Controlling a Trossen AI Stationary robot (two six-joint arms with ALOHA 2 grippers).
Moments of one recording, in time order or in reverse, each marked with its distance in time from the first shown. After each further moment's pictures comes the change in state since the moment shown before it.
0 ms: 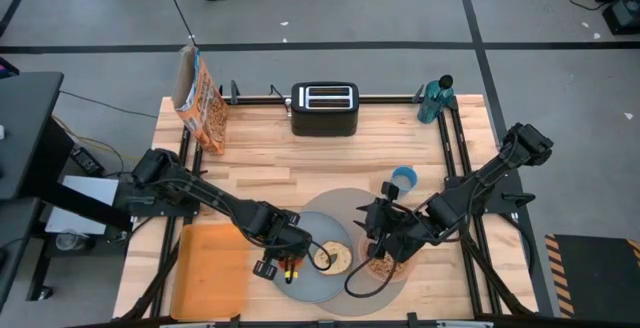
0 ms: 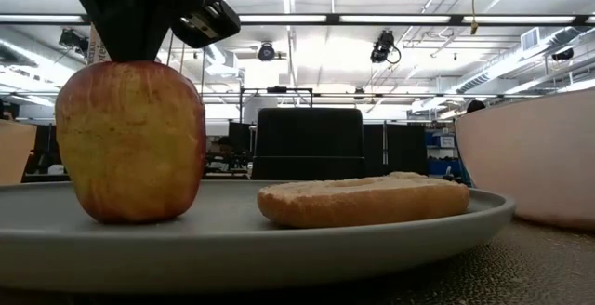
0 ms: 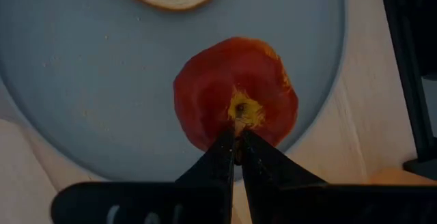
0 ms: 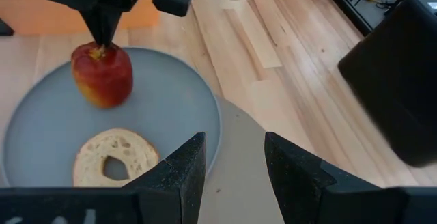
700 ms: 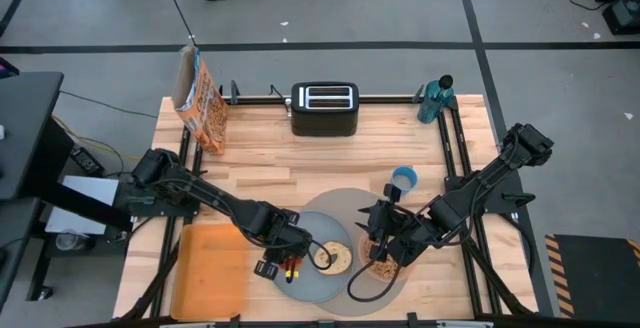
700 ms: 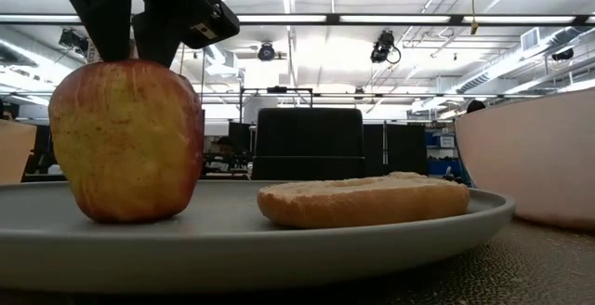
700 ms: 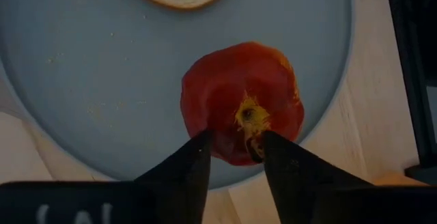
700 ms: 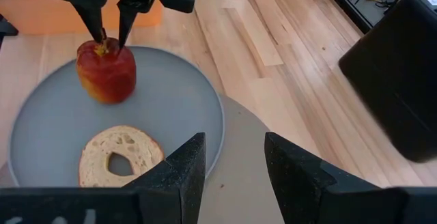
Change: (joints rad) left arm 0.000 0.000 0.000 0.001 -0.011 -0.028; right arm 0.023 0.000 0.000 -0.018 0.015 0.032
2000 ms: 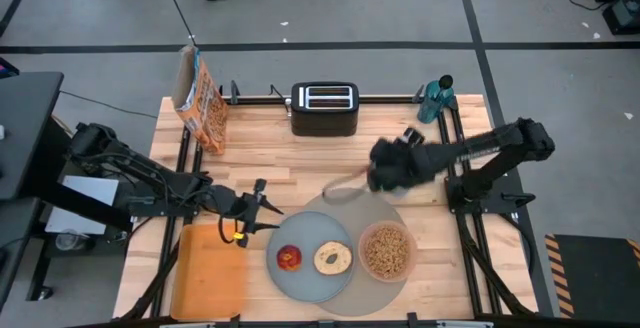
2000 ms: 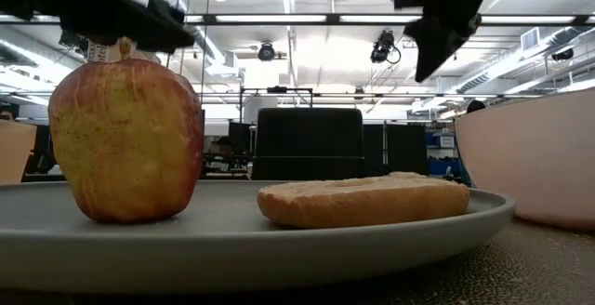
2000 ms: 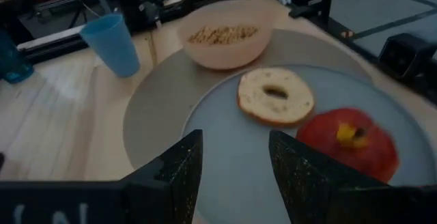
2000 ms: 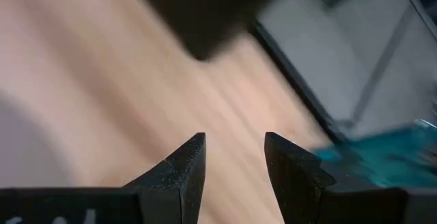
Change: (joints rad) left arm 0.053 -0.736 -1.012 1.212 -0.256 0.227; right arm -0.483 -0.046 0.000 -0.555 0.043 0.146
